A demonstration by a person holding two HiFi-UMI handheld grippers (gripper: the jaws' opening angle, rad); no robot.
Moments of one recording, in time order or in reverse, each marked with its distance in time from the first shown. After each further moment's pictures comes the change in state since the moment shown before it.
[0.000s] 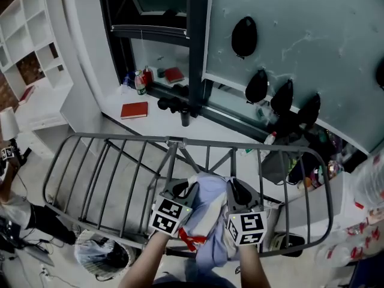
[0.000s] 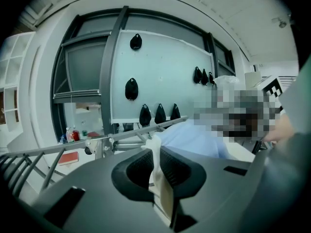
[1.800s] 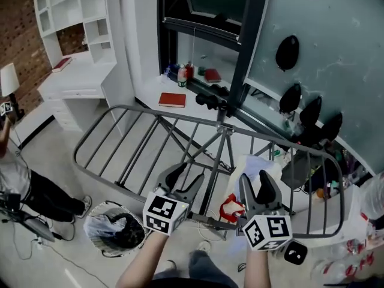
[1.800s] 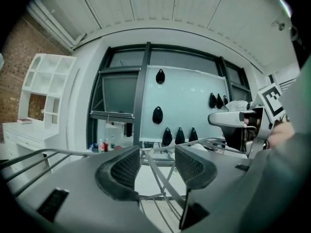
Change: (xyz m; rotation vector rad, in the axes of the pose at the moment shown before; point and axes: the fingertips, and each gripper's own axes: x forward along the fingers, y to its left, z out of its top) left arm -0.225 0.051 -0.006 -0.105 -0.255 0.260; right arm -0.081 0.156 0.074 0.122 -0.218 0.152
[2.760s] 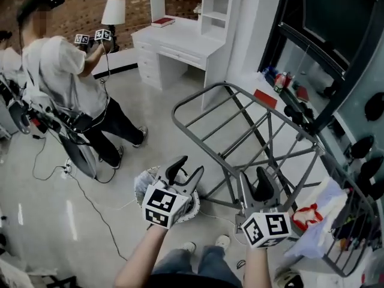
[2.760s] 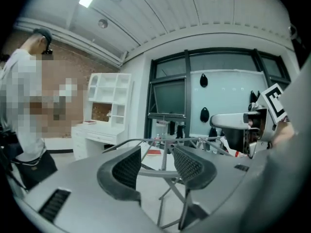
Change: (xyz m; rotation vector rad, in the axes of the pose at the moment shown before) left arm -0.326 0.182 -0.064 -0.101 0.022 0.508; right arm 0.027 0.356 -0.062 0.018 0.127 0.533
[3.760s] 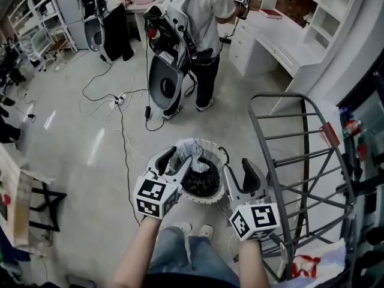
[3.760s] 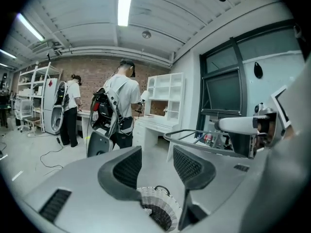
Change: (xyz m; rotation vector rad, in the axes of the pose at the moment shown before) left arm -0.152 0.099 -0.086 -0.214 0.064 0.662; right arm 0.076 0.160 -0.080 -0.051 0.222 0.657
